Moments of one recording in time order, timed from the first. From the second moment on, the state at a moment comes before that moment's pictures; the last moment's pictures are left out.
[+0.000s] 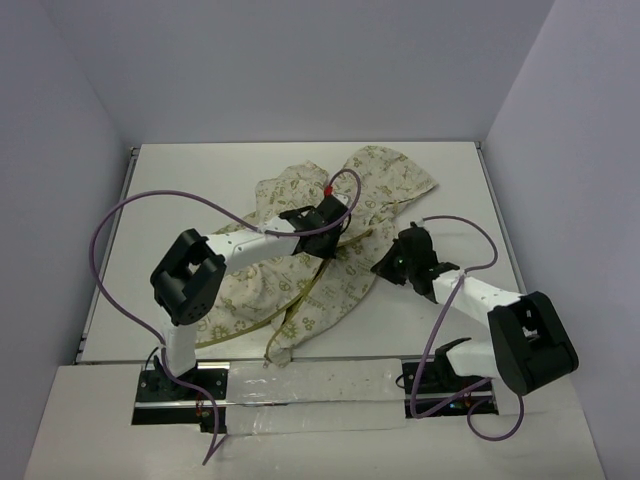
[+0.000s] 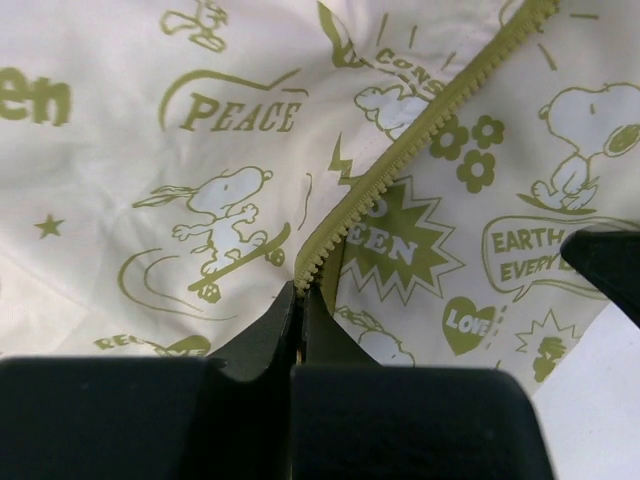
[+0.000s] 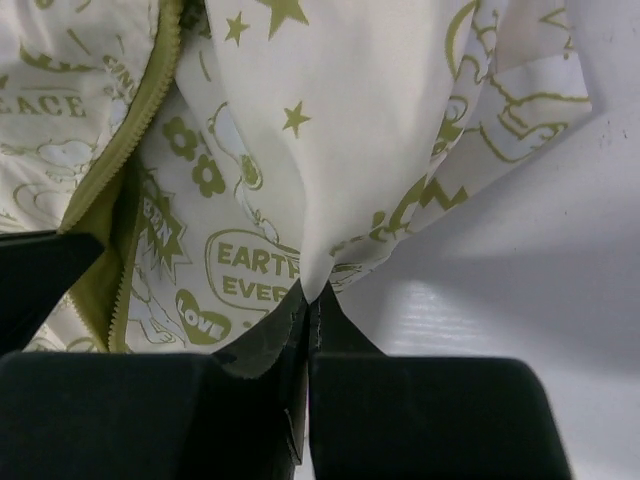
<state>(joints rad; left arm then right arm) -0.90 1.95 1.44 -0.48 -0.21 -0.44 0.35 1.26 0.46 0.03 -0.09 0.87</state>
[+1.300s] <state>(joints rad) -0.47 1.76 1.74 -0.68 -0.34 -0.53 0.28 1.29 0.96 -0.28 0.15 0.54</state>
